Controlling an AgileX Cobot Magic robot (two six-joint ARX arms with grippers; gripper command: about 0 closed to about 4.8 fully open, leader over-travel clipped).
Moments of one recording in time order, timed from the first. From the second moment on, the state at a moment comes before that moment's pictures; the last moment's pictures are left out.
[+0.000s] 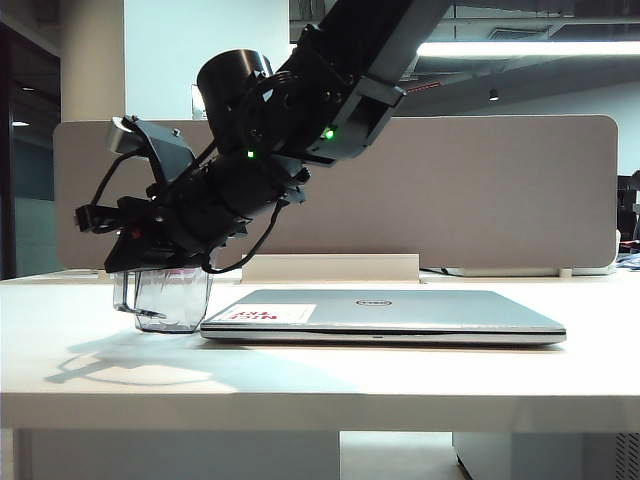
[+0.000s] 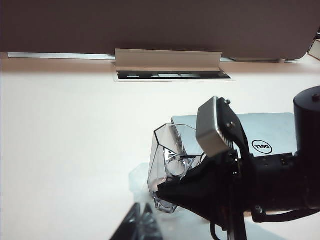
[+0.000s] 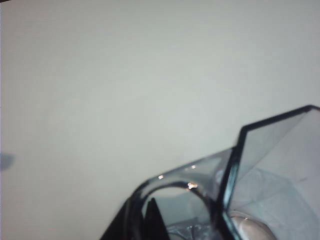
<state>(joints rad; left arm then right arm) 0.00 0.40 0.38 -0.12 0.31 -0.06 0.82 2.20 1.47 0.30 -0.24 -0.07</state>
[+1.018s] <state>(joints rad) 0.00 0.40 0.38 -0.12 0.31 -0.06 0.82 2.20 1.47 0.23 -0.24 -0.05</state>
